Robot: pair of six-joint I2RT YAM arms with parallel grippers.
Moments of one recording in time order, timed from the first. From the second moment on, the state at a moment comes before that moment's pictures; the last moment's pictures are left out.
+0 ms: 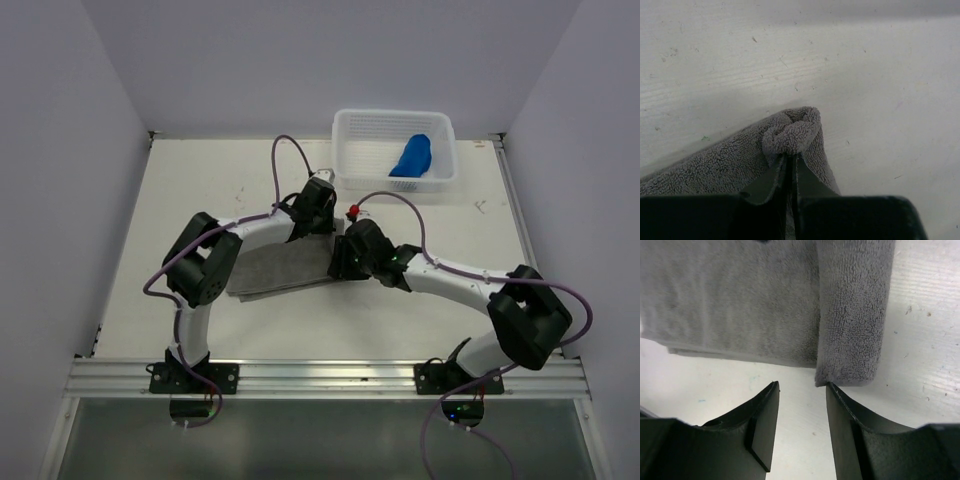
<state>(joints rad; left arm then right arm) -0.66 2.00 1.32 -0.10 -0.09 -0.56 0.80 1.50 0.84 -0.18 0.07 0.71</state>
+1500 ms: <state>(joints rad) -0.66 2.00 1.29 -0.06 -0.09 -0.54 0.55 1.49 0.66 0.12 -0.24 0.86</state>
